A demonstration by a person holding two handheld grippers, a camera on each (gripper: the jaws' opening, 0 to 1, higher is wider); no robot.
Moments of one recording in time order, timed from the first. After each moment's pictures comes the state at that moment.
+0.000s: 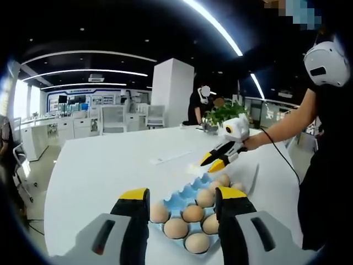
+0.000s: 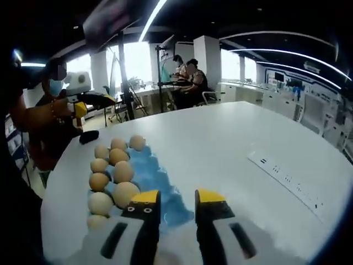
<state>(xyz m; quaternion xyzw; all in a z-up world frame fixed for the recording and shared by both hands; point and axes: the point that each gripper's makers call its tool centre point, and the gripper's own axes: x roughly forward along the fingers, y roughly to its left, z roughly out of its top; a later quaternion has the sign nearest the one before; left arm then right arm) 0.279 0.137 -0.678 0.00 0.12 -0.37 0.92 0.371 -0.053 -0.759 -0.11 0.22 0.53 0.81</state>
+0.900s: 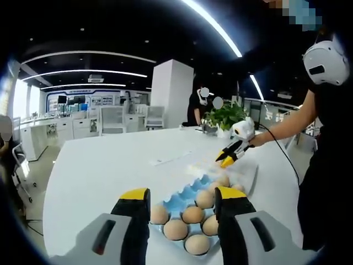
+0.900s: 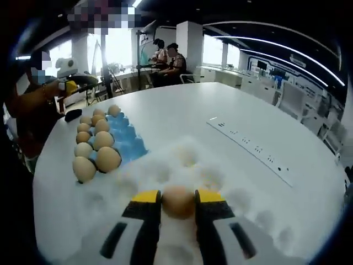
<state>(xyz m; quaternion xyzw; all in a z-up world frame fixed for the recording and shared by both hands) 0.280 0.136 -0.677 -0.01 0.12 -0.37 0.92 0.377 -0.159 -0.782 -0.18 0.27 0.46 0.83</state>
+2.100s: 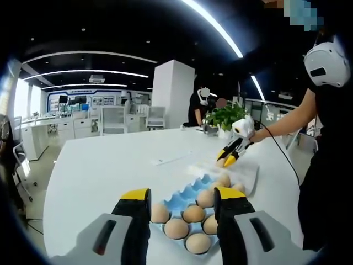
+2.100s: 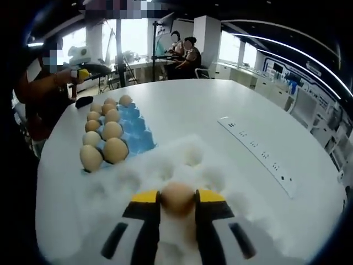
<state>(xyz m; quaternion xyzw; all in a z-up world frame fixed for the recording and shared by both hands) 0.279 0.139 -0.678 -0.01 0.12 -0.36 0.92 0.371 -0.159 -0.772 -0.21 0.28 0.50 0.79</state>
